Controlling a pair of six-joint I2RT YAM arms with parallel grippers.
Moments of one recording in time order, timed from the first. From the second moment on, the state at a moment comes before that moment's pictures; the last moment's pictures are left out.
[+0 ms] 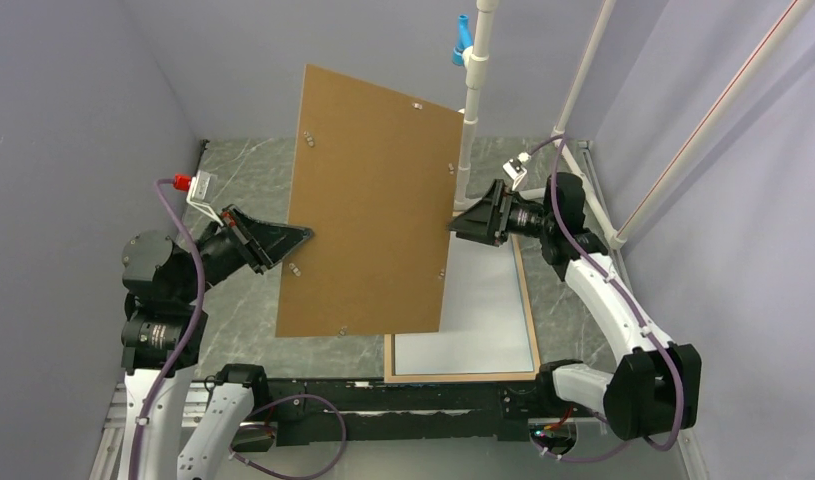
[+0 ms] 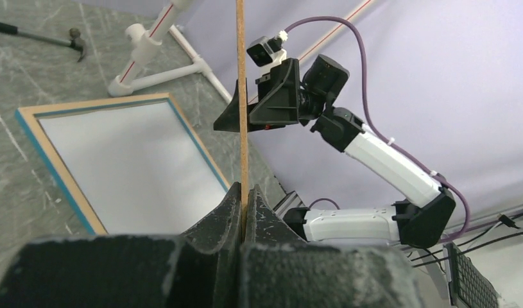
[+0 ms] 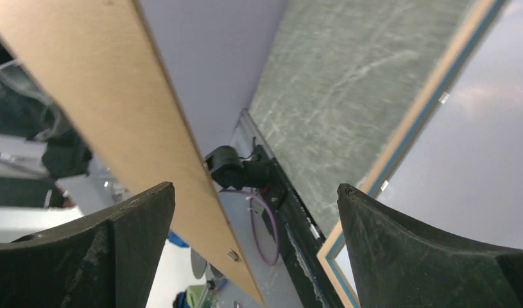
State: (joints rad) left arm -0.06 0.61 1.04 -0.38 0.77 -0.82; right arm 0.15 1.18 0.89 -0.12 -1.00 0.75
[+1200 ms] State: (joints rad) left arm -0.06 0.61 0.86 -0.11 0.80 -0.98; right arm 0.16 1.19 0.72 1.11 -1.19 1.61
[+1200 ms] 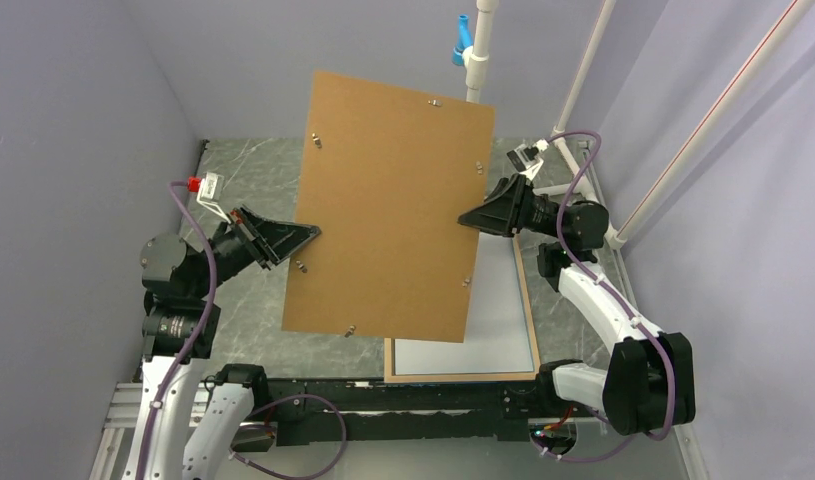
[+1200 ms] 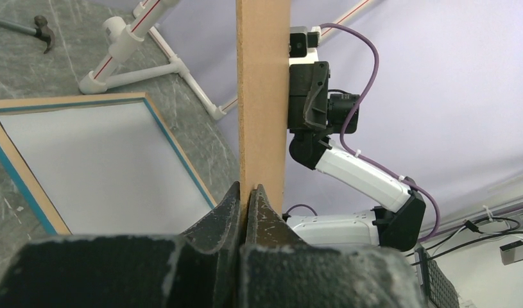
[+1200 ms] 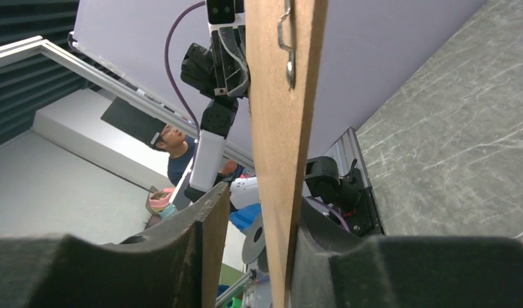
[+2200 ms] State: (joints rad) left arm -0.08 0.77 0.85 -0.49 0.50 -0.73; right arm 0.19 0.98 1.31 -0.53 -0.72 0.55
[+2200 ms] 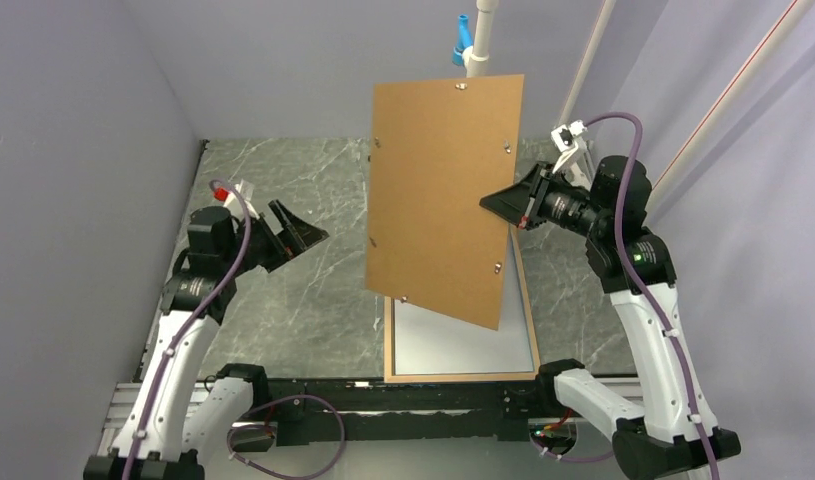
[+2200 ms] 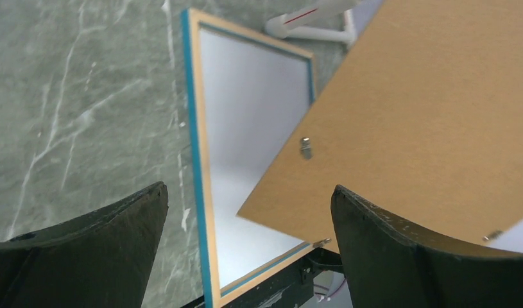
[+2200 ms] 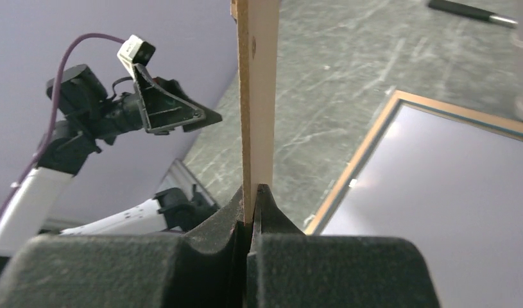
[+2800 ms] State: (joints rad) left arm -0.52 1.35 0.95 -0.55 0.20 -0.73; right arm 0.19 0.89 1.39 -0.78 -0.40 0.40
